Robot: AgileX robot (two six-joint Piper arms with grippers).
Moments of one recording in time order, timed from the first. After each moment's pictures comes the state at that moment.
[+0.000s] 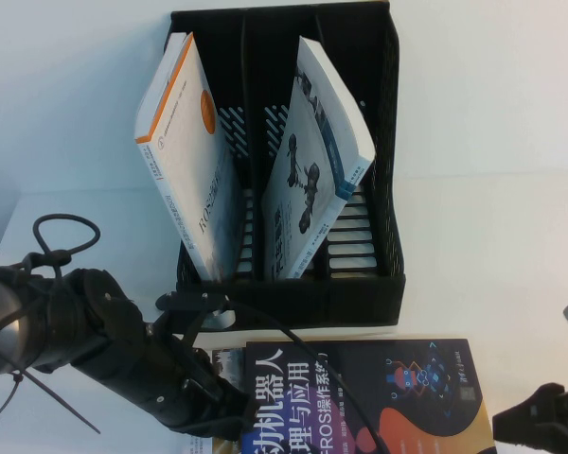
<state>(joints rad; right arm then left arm) 0.07 1.38 -0.42 1.20 0.66 -0.91 -0.44 1.72 -0.82 -0.77 0.65 0.54</state>
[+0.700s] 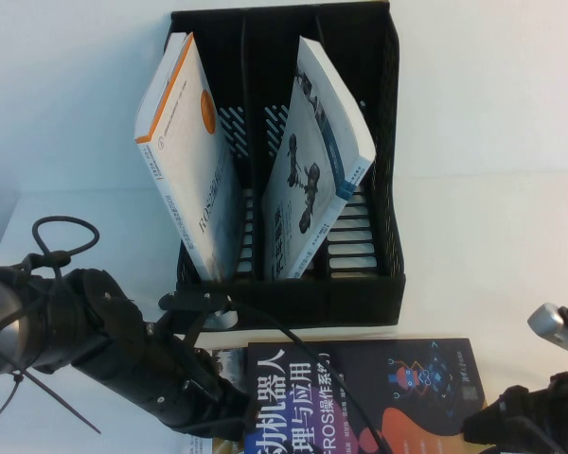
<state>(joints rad) 0.07 1.68 -0.46 1.46 0.68 -1.22 -0.44 1.72 -0.82 -0.79 0.65 0.58</state>
